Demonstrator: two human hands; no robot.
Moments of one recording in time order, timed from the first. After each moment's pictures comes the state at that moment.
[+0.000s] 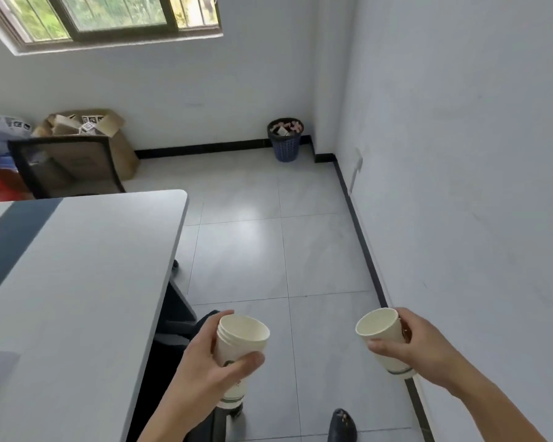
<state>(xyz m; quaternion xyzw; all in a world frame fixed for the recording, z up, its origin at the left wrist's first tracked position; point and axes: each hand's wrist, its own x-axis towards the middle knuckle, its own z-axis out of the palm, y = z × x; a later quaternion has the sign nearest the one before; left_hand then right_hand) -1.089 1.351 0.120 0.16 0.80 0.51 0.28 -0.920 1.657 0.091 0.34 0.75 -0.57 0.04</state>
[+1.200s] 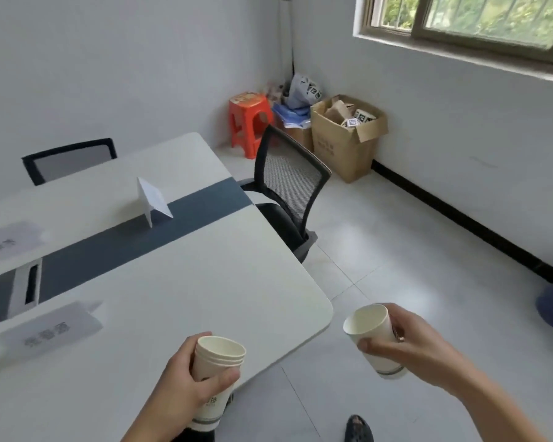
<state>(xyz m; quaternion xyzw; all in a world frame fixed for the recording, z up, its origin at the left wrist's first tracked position) -1.464 1.399 0.130 -0.32 0.75 0.58 0.00 -1.669 1.701 0.120 -0.15 0.82 -0.44 0.34</state>
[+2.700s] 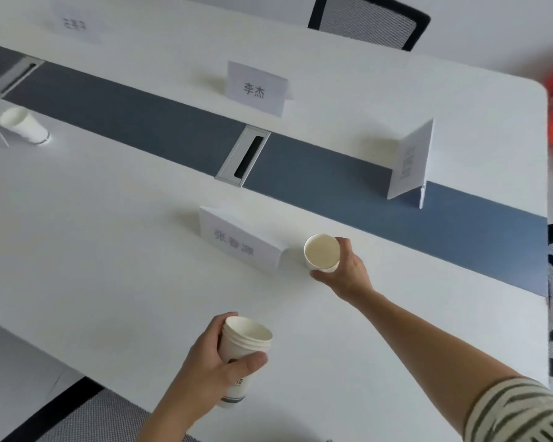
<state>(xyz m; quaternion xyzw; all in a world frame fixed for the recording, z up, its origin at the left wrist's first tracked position) -1.359 1.154 0.049 -0.63 0.46 0.60 -0.16 -1.640 1.065 -0.056 -0.49 0.76 -0.19 0.38</state>
